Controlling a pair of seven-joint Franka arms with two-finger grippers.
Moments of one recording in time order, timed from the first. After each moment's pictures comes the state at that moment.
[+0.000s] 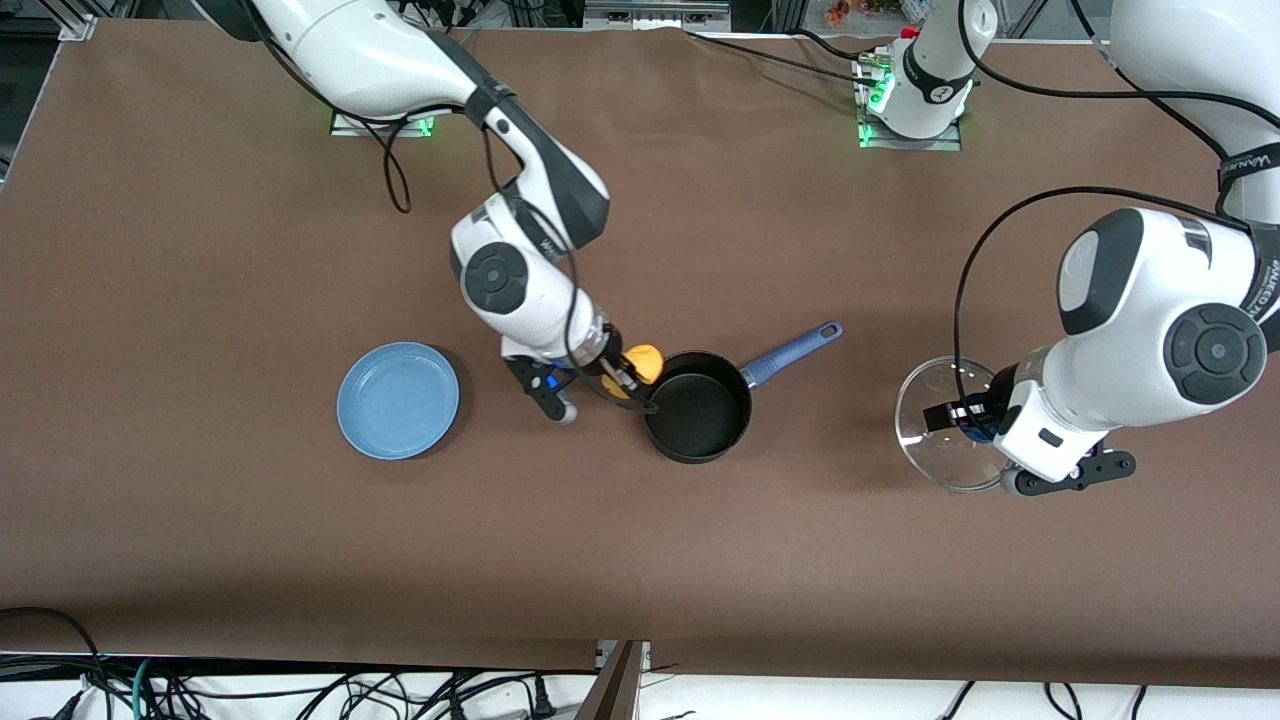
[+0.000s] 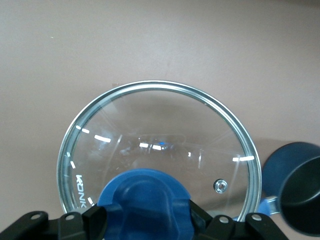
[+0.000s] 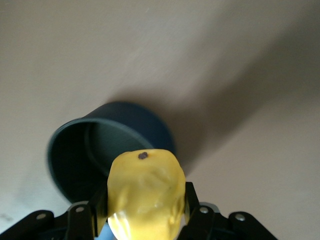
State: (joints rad) left arm 0.05 0.57 -0.25 -1.26 0.09 1.70 -0.37; right arm 0.51 0.78 0.22 -1.31 0.16 2.31 1.44
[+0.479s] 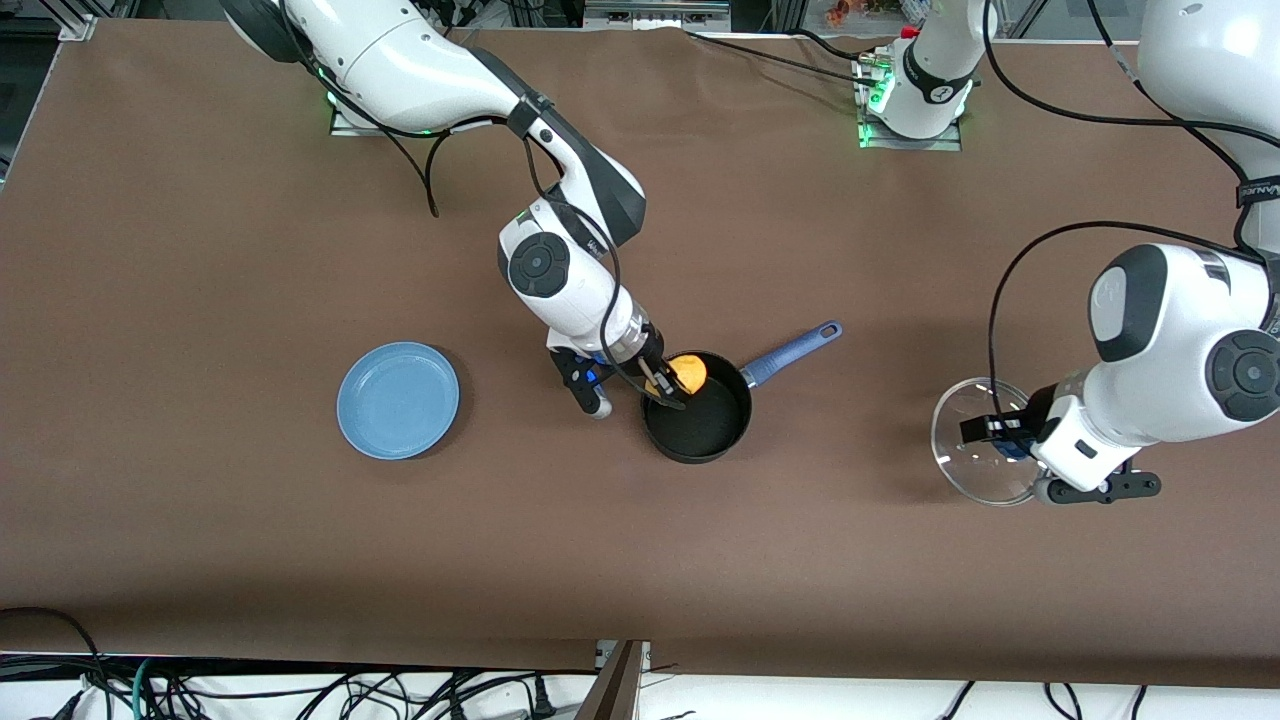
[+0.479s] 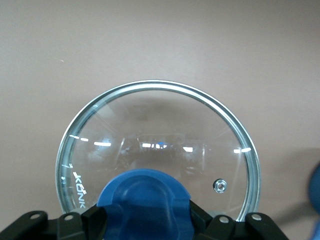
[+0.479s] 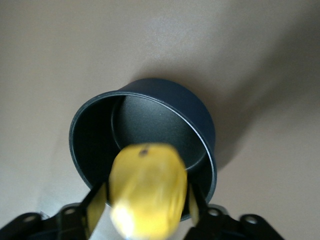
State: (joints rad) left arm 0.17 0.56 -0.25 -1.45 0.09 1.93 -0.18; right arm 0.55 0.84 0.22 -1.27 0.16 2.45 1.53
